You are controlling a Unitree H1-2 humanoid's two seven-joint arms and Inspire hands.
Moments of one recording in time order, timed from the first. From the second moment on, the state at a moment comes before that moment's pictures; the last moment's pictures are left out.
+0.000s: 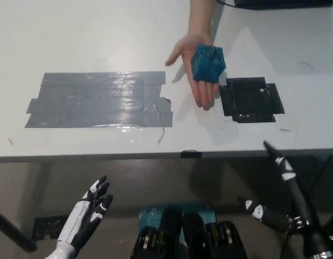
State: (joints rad) left_arm 0.03 0.22 -0.10 -0.02 0.12 -0.04 -0.09; right_arm 0.01 -0.15 0.12 -0.30 -0.27 -0.04 0.02
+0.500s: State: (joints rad) left_arm 0.01 0.22 -0.10 -0.02 0.12 -0.04 -0.09; right_arm -0.57 -0.34 0.12 -0.33 -0.29 0.23 0.19
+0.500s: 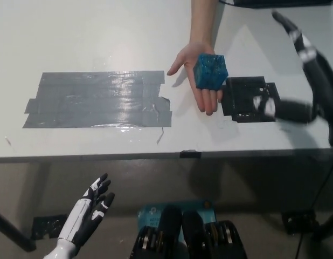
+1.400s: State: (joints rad) left_arm -0.01 0.22 -0.11 -0.02 0.13 -0.04 -0.10; right_arm -1.15 -0.36 0.46 0.61 -0.32 0.34 0.56
